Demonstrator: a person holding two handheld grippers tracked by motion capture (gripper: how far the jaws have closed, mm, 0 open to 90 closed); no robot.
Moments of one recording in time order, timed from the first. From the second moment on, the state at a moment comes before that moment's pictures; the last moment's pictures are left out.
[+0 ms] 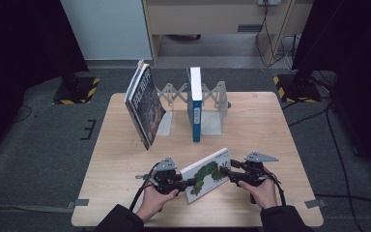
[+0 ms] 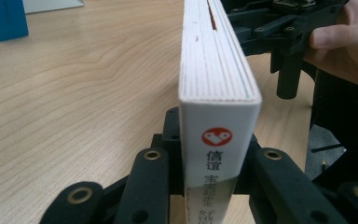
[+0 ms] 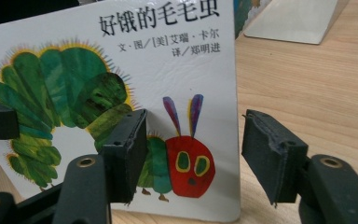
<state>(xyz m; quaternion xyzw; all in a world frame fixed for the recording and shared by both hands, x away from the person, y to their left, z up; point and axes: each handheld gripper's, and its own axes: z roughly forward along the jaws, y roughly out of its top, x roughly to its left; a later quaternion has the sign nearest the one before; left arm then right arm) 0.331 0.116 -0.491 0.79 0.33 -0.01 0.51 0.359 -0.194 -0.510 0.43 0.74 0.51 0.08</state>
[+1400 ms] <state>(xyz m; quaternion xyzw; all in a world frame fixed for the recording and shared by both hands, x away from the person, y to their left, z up) 0.341 0.144 -0.425 0.75 0.36 0.05 0.55 0.369 -0.242 -0.528 0.51 0.77 0.31 0.20</state>
